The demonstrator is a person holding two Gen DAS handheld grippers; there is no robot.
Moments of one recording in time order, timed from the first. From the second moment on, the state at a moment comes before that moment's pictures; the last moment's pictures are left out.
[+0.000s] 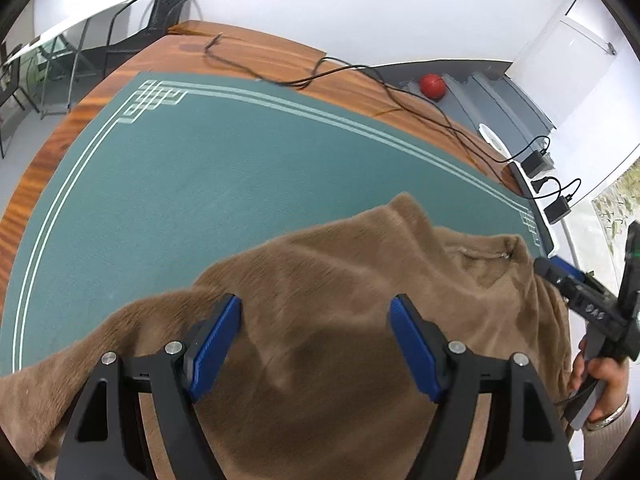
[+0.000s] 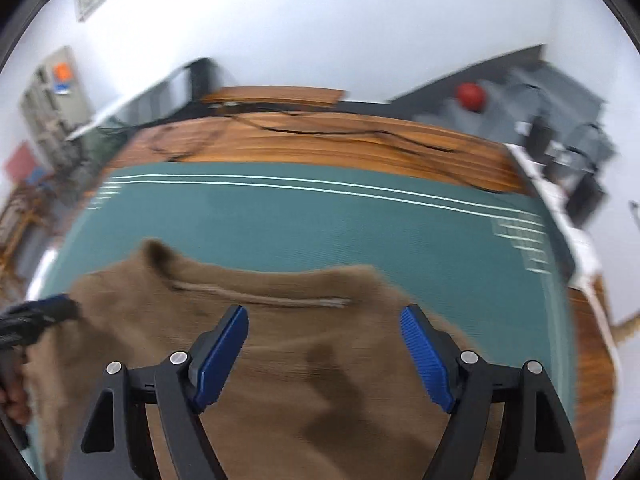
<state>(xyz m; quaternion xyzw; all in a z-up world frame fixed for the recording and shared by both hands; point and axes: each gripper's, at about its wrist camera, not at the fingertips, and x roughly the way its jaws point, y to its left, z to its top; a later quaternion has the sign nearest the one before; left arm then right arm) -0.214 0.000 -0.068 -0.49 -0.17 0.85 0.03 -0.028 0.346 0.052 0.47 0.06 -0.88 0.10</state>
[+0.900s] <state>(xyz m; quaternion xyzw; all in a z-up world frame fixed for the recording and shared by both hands) -0.222 0.040 -0.075 -0.54 -0.07 0.84 0.01 0.025 0.358 0.060 0.49 0.03 -0.85 0.18</state>
